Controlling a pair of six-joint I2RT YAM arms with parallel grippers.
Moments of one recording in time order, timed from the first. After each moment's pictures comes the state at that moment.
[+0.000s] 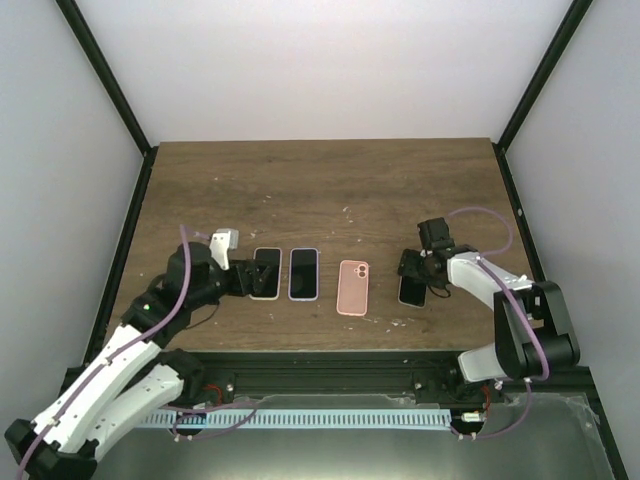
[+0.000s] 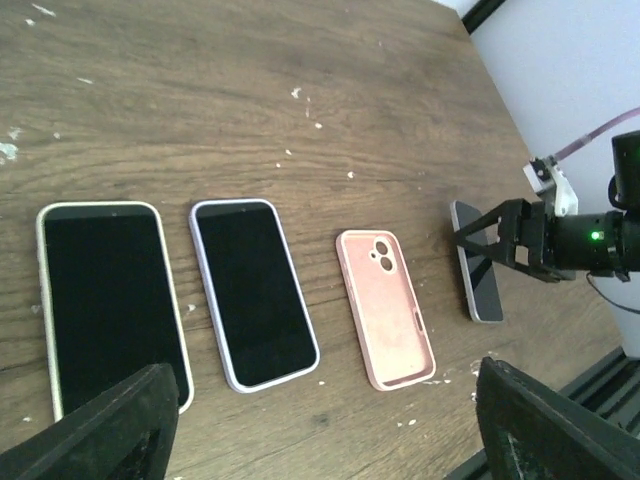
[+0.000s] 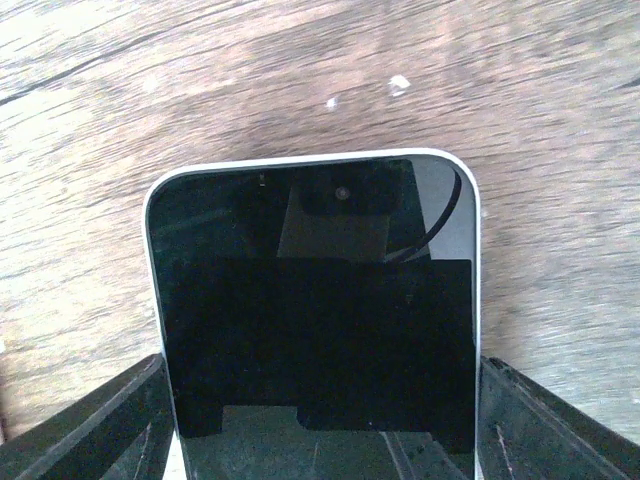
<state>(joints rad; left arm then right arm) -0.56 0.66 0.67 -0.54 0.15 -0.55 0.22 1.41 0.68 -0.42 0.01 0.51</state>
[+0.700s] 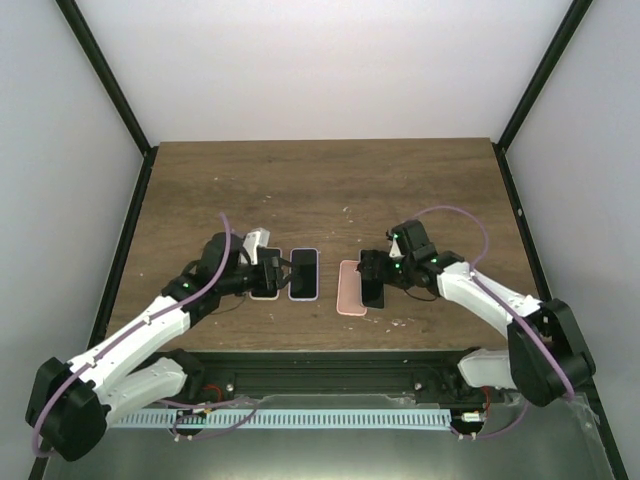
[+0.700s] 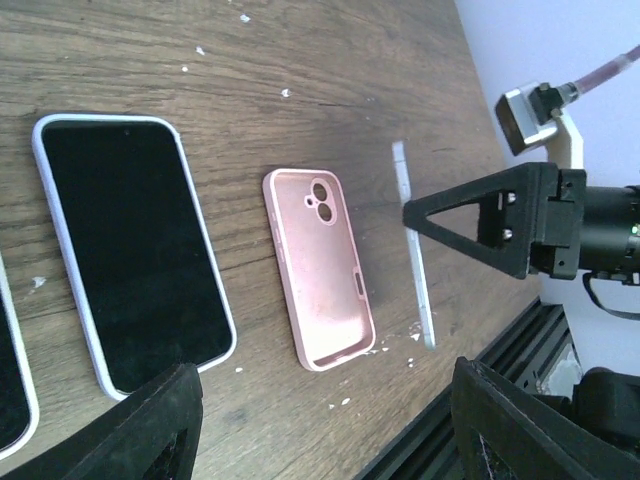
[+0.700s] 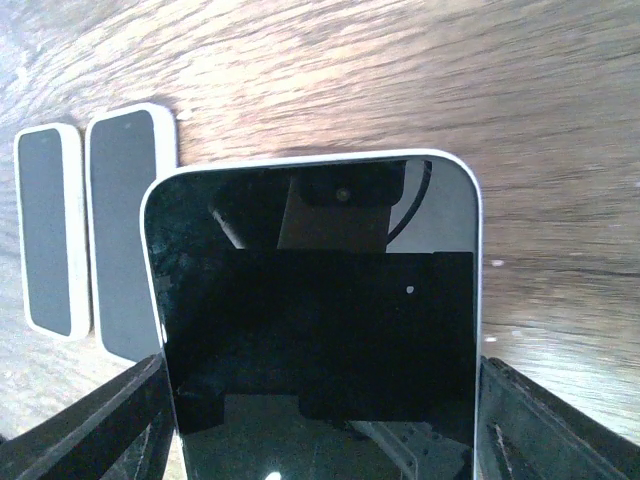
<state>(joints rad) -0.59 0.97 0.60 -0.23 0.38 -0.69 0.45 1.27 0.68 -0.36 -0.27 0.64</state>
